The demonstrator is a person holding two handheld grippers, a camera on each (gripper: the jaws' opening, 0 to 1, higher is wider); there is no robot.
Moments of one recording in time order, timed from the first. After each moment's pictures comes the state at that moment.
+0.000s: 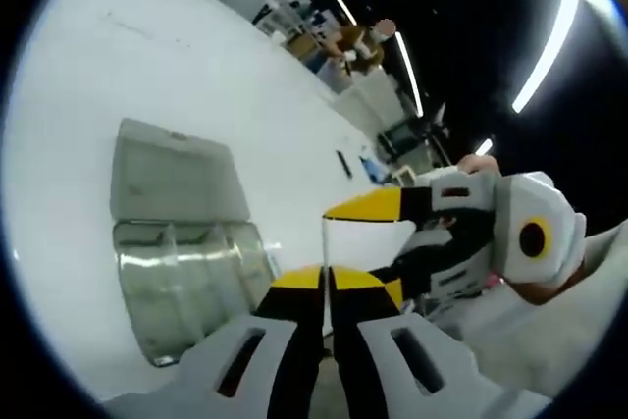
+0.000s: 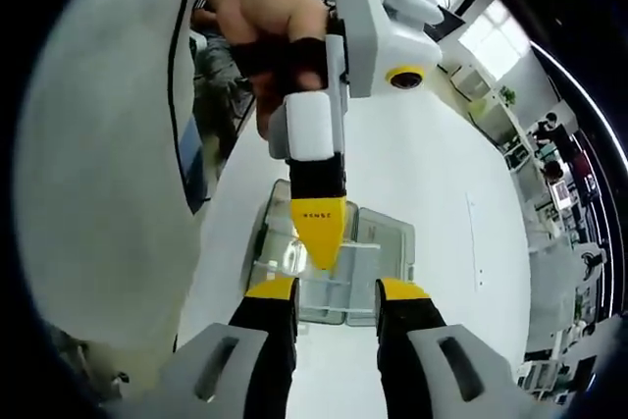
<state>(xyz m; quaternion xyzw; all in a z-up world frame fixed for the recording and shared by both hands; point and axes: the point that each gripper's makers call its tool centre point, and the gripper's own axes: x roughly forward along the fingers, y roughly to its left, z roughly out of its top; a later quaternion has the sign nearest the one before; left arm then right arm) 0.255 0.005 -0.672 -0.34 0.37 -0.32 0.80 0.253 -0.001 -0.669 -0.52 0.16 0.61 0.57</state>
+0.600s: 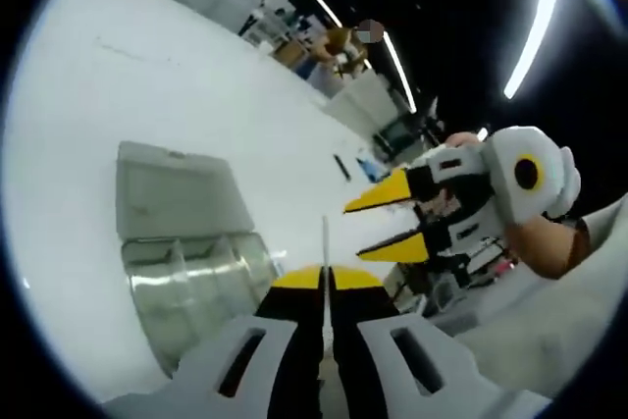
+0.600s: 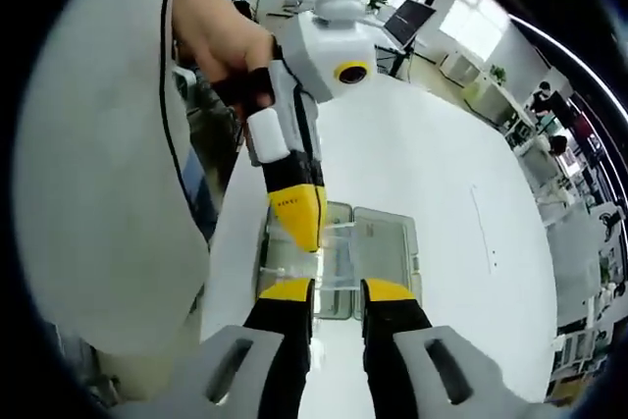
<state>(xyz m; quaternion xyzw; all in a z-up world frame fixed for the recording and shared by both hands) 0.255 0.009 -0.668 -0.30 0.34 -0.34 0.82 0.266 -0.012 -0.648 -0.44 0.21 0.63 0.60</state>
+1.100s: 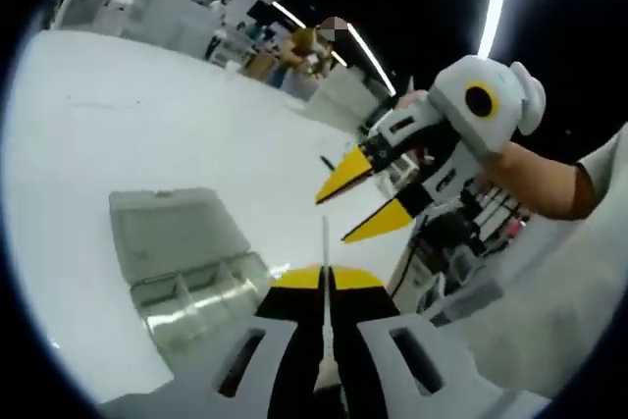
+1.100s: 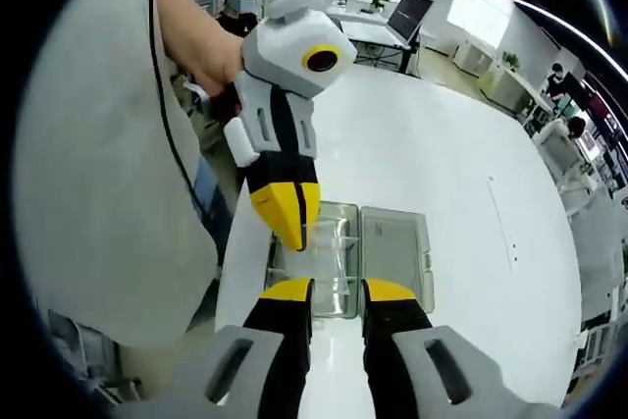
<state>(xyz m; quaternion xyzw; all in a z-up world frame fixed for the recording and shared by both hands) 0.254 0.005 -0.653 -0.22 0.30 -0.39 0.84 0.273 -0.009 -0.646 -0.42 0.25 0.66 0.57</state>
